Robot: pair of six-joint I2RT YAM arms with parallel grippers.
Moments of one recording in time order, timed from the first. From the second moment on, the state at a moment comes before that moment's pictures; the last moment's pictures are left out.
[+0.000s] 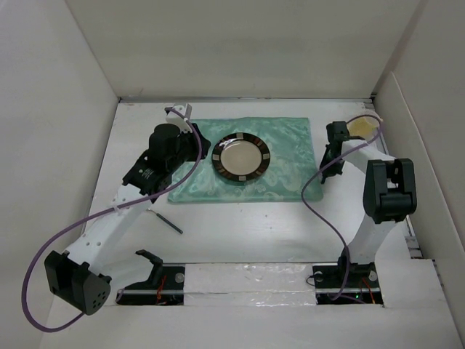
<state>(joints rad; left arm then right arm) -0.49 1.10 1.05 -0.29 -0.03 -0.43 0.03 1.84 1.21 -0.58 0.19 0.45</state>
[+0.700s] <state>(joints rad) -0.49 1.15 1.04 -0.28 -0.03 -0.43 0.37 1.58 1.21 -0.65 0.07 0.43</state>
